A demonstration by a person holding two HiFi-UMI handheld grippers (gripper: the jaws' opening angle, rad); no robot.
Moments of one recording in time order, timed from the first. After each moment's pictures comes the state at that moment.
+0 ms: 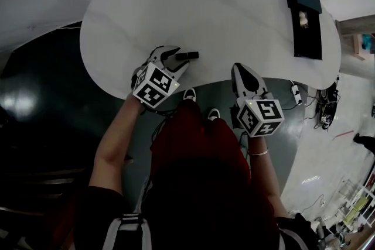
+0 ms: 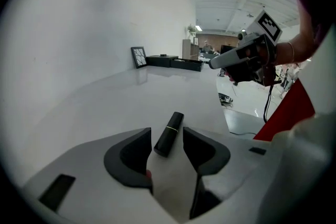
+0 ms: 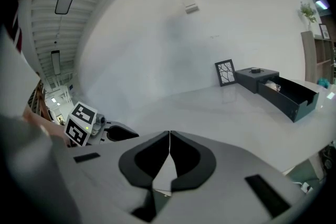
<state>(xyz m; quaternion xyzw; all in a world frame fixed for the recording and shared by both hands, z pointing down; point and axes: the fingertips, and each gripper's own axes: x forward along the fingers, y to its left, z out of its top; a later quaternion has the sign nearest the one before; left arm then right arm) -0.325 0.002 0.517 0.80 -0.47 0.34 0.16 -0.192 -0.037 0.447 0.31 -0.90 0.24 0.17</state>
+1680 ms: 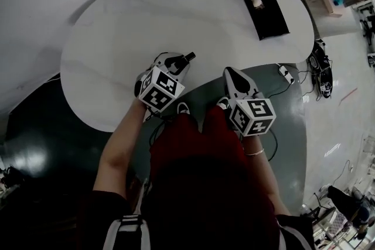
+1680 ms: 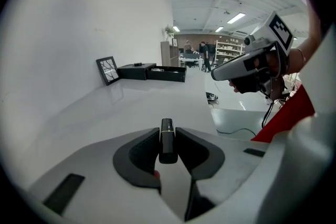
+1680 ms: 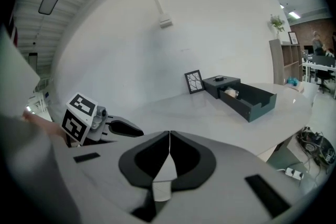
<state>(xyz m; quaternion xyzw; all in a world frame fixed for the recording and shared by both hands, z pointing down) -0.224 -0.063 0.495 0.85 -0.37 0.35 0.11 -0.111 -0.054 0.441 0.43 -0.86 0.25 0.14</state>
